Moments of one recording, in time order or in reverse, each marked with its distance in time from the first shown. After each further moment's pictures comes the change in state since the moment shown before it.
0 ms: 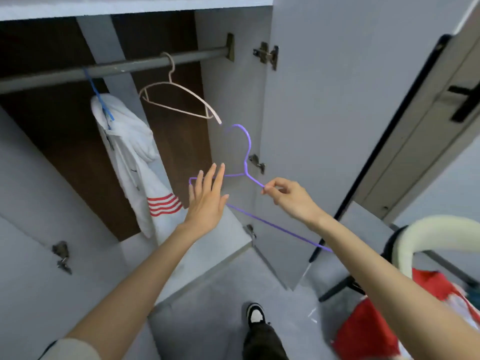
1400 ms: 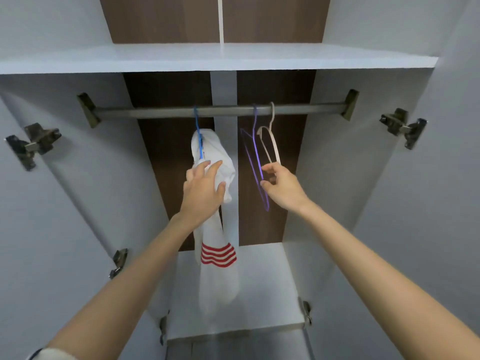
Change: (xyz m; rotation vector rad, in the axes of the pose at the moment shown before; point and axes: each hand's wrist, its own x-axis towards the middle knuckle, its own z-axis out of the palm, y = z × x) left_hand 0.108 -0.113 -0.114 0.122 0.454 -0.474; right_hand 0.254 -0.126 0.097 -0.132 -0.210 -0.476
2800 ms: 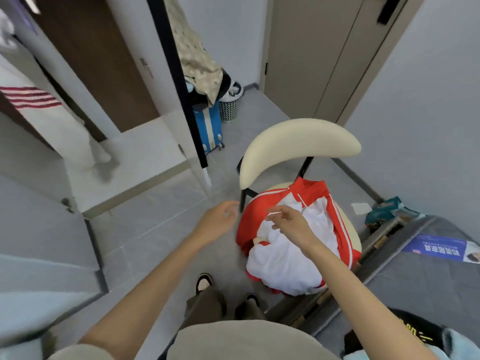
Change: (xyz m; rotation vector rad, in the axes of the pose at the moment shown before) left_hand -0.679 0.357 0.086 -0.459 -1.057 -0.001; right_hand -0.821 0.211 -0.190 0.405 0.115 0.868
